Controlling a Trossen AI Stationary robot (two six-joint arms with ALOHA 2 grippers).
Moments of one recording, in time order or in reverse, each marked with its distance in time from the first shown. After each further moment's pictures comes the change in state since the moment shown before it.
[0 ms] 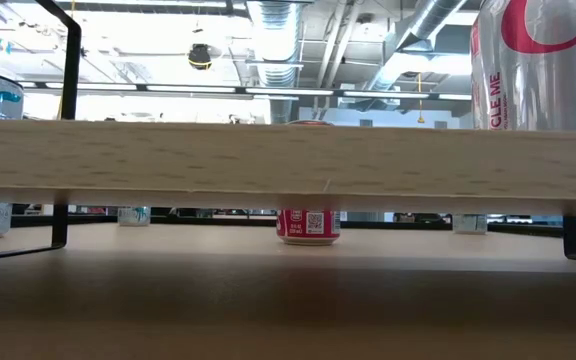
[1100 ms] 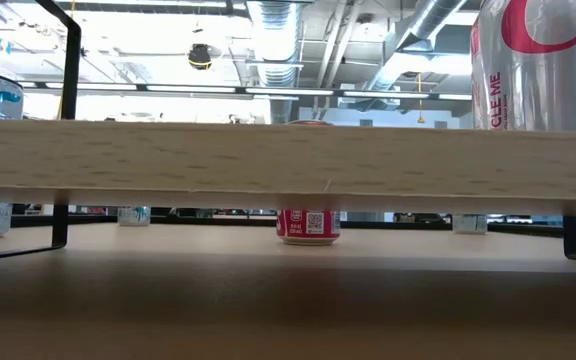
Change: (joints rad) left arm 0.183 -0.345 -0.339 0.119 -0.175 -0.148; right arm -0.001 0.000 -0.001 0.001 -0.002 0.015
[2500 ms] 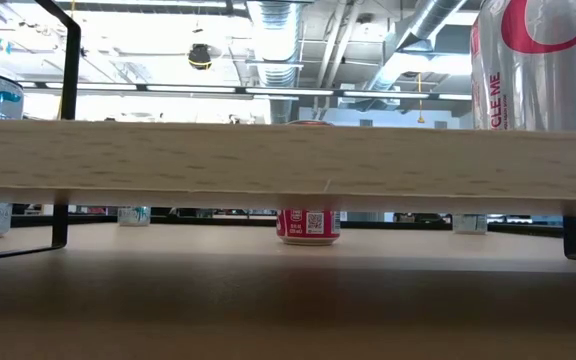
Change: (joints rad) left arm -0.187 0.086 -0.002 0.173 0.193 -0.339; right arm 0.000 0.000 0.000 -0.001 -0.022 0.038
